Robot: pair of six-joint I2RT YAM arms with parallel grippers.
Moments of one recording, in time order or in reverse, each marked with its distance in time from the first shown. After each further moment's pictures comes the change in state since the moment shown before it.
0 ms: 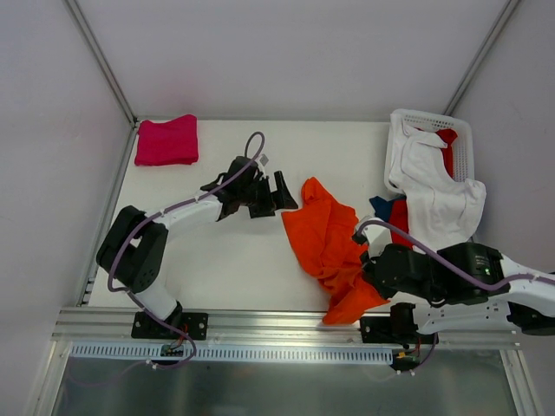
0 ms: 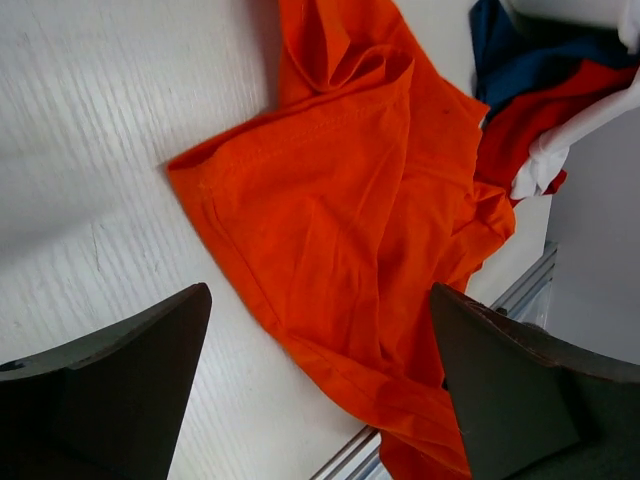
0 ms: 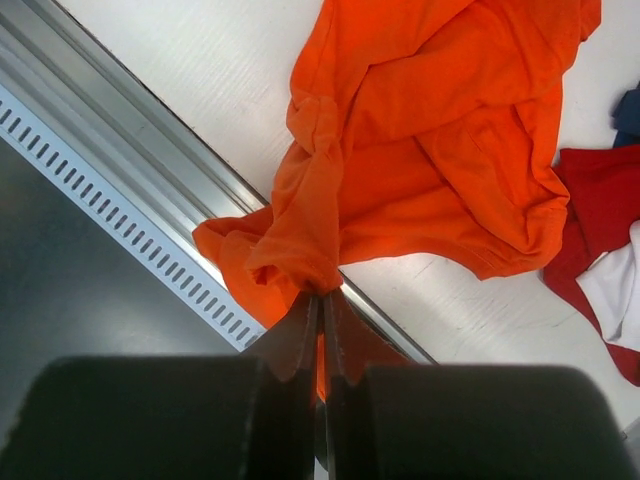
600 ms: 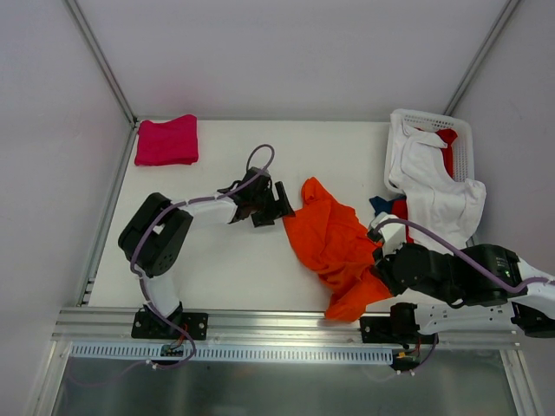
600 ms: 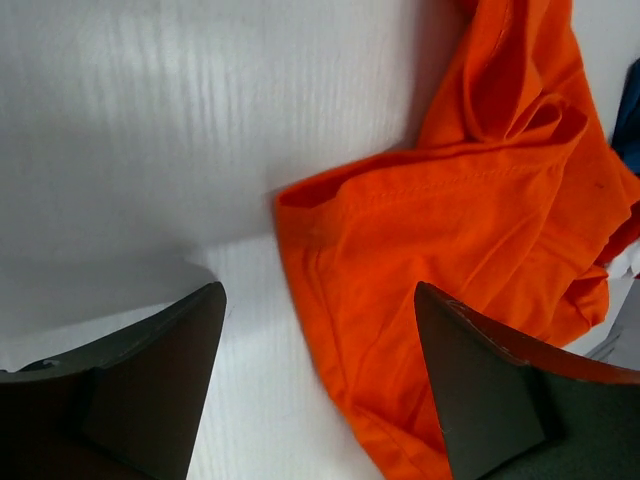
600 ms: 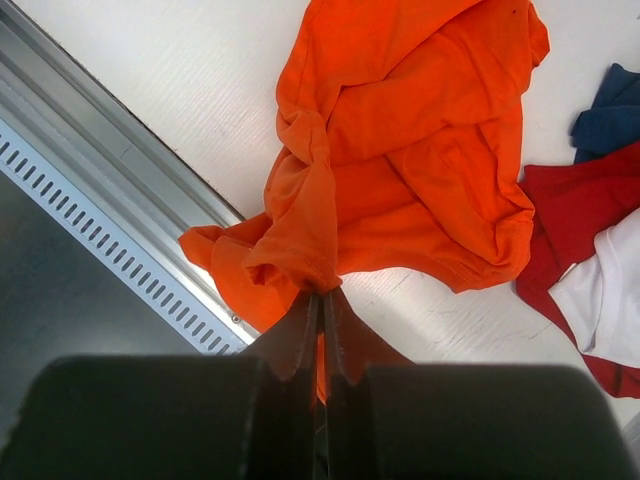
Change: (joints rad) left arm -0.056 0.151 -0.032 0.018 -0.176 -0.102; right arm 0.000 -0.084 -0.018 -0.003 0.065 -0.040
